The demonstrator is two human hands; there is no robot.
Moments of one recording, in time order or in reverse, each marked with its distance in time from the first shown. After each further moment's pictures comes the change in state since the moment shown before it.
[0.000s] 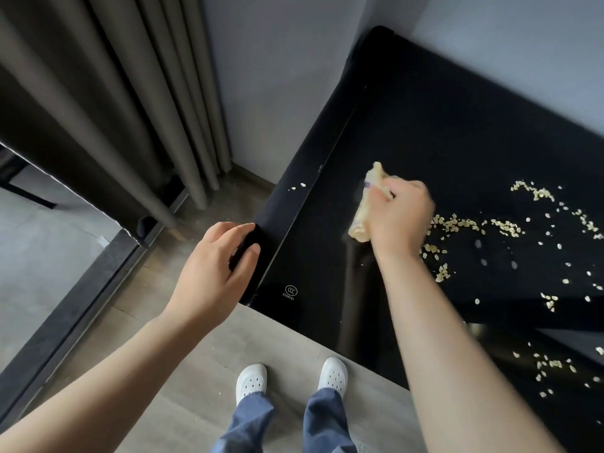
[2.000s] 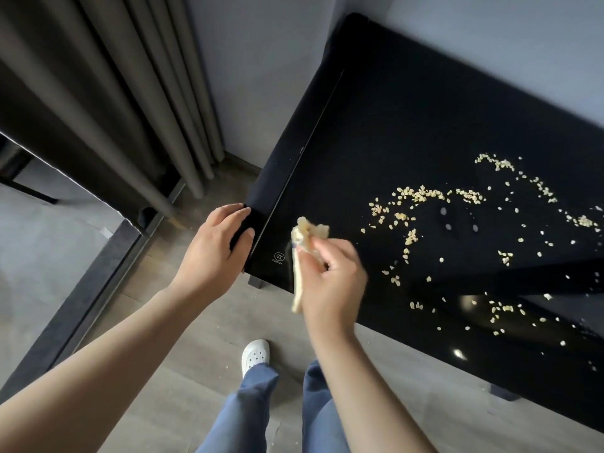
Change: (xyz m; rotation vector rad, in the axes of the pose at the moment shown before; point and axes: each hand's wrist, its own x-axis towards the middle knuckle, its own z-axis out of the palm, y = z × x) left_hand -0.016 0.013 -0.008 0.104 -0.071 0.050; right_hand -0.159 -0.013 -0.035 0.339 0.001 -0.069
